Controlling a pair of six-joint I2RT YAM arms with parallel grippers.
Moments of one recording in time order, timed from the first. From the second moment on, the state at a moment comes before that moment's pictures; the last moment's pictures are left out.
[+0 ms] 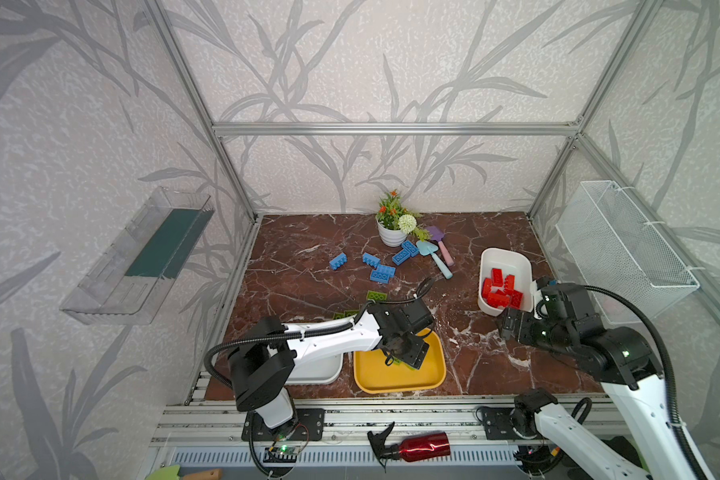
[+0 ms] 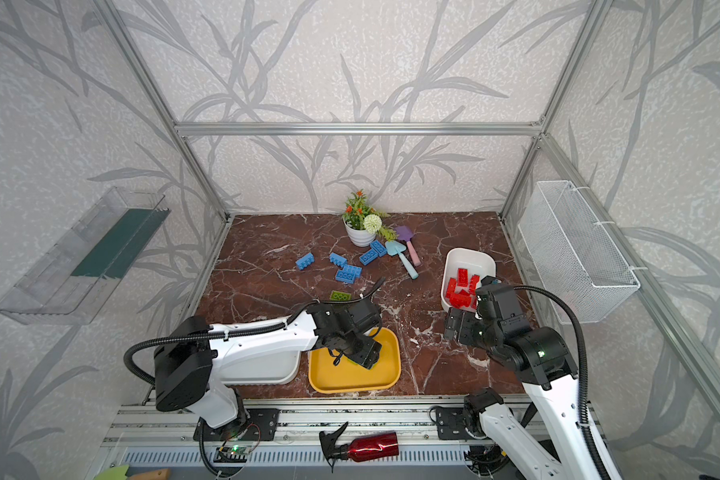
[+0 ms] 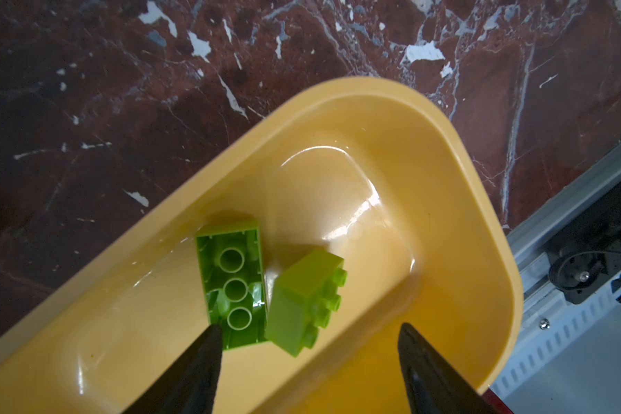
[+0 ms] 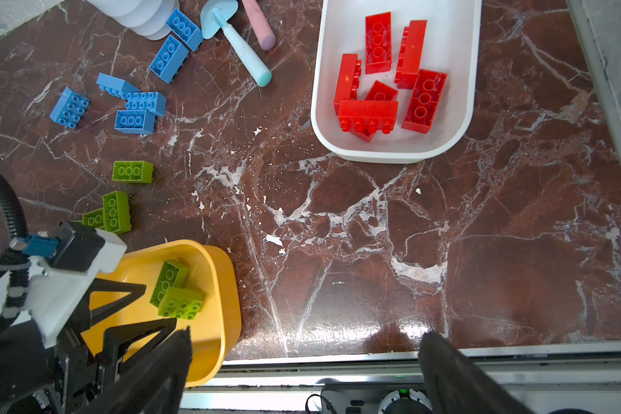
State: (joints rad) left arm -1.07 1.65 1.15 -0.72 0.04 -0.55; right arm 0.31 0.74 1.10 -1.33 0.04 0.51
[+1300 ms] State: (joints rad) left arm -0.59 1.96 1.47 -0.83 -0.05 -0.43; right arm 0.31 0.83 1.15 -1.29 0.11 0.54
